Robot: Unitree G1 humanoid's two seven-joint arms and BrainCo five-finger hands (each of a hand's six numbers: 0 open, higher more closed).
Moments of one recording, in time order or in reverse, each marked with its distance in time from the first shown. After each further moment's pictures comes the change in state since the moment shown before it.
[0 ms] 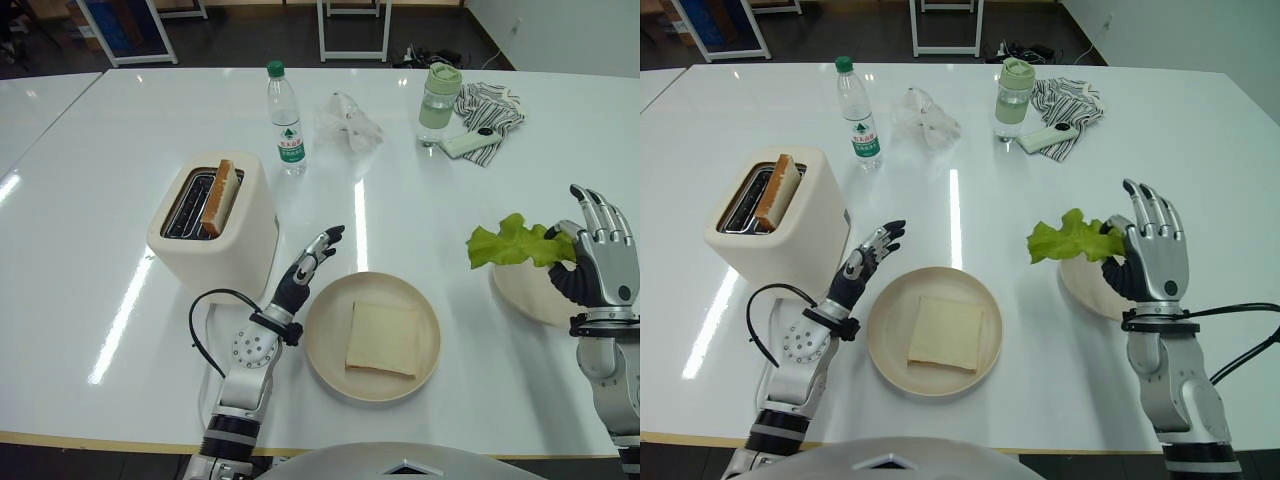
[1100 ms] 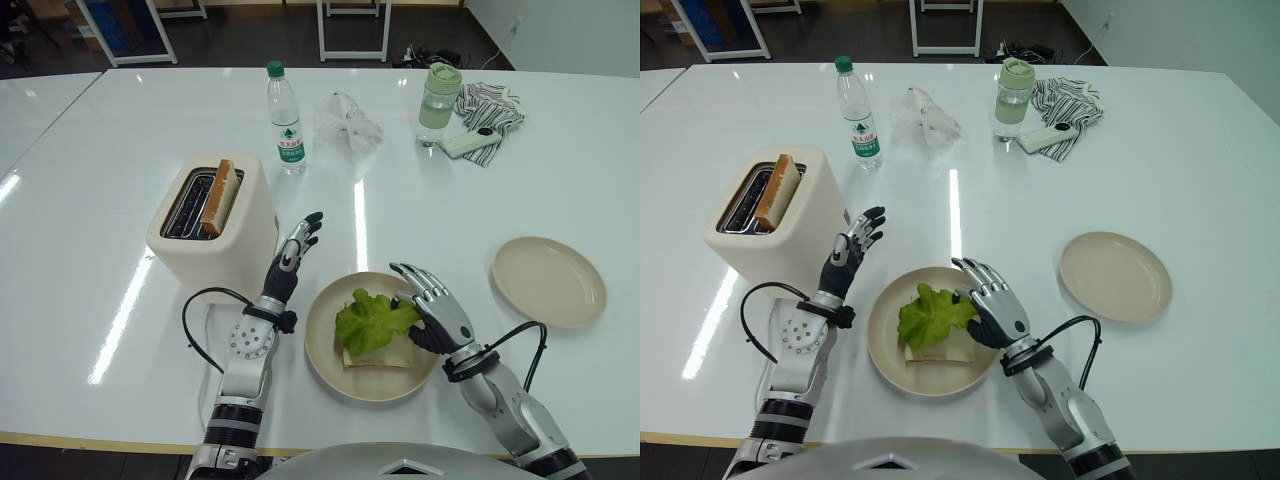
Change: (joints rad) left arm -0.050 -0.037 0.075 0.077 -0.002 -0.012 0.073; right arm -0.002 0.225 0.432 0.163 -0.142 -0.163 0.121
